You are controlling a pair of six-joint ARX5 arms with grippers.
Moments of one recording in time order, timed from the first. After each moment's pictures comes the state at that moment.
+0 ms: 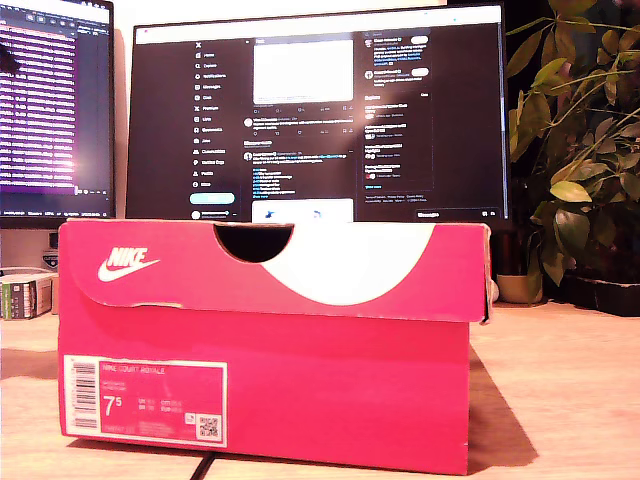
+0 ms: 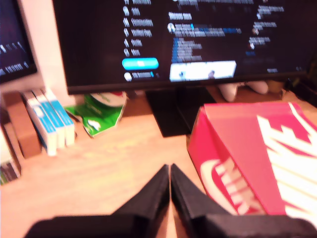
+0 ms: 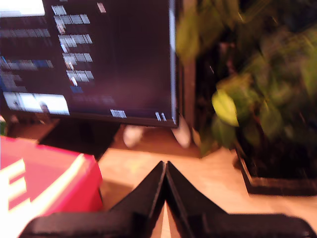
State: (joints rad) left arm 0.09 0.90 0.72 -0.18 0.55 0.01; right arm 0.03 0.78 0.48 0.18 -0.10 0.04
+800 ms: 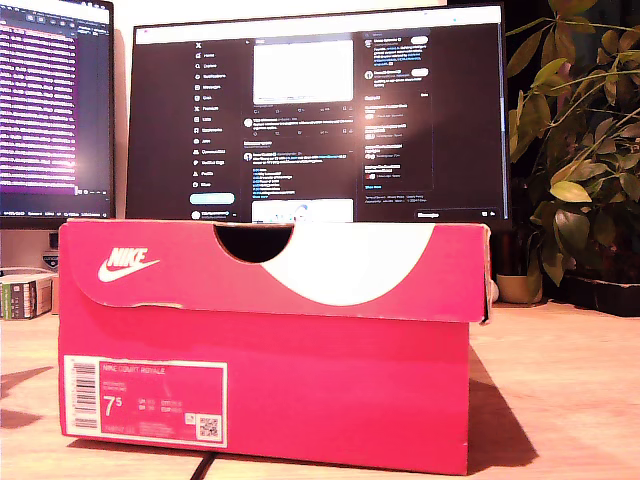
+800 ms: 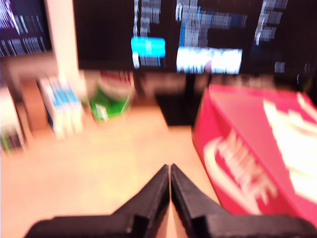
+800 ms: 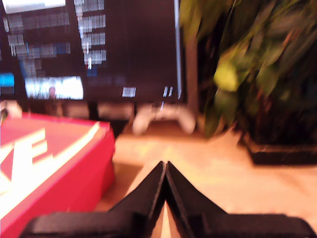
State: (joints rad) left arm 0.02 0.55 0.28 0.14 0.41 -0.10; right arm 0.11 0.38 0.15 0.20 0.00 0.05
